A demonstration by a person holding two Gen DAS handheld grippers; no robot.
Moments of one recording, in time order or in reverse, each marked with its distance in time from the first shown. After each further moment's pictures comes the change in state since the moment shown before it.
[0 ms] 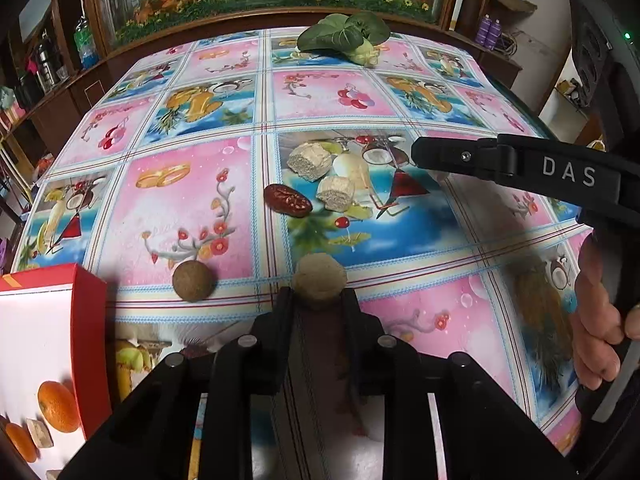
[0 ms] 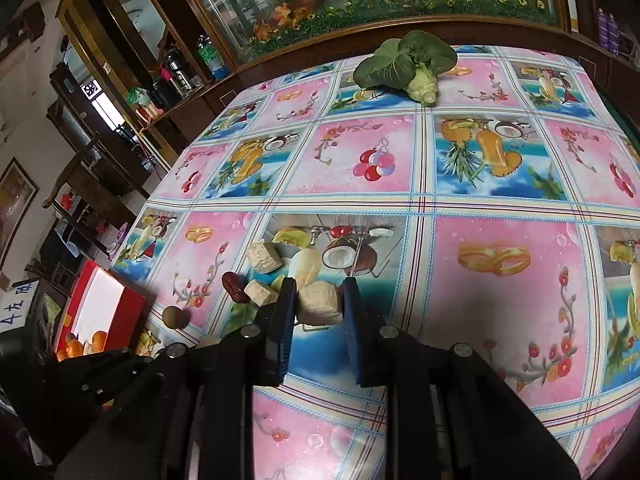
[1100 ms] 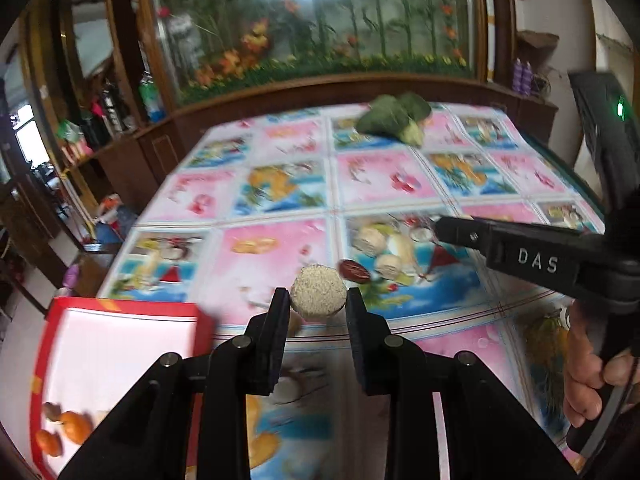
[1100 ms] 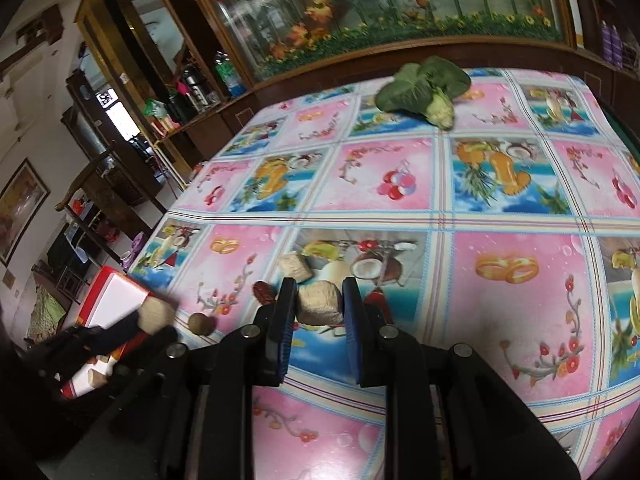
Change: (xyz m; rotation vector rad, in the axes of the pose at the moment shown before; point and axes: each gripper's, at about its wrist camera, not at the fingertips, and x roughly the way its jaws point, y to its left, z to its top) left arm -0.070 0.003 -0.001 -0.030 -0.258 0.252; right arm -0.014 0.020 -0.007 -0.041 -0.091 0.042
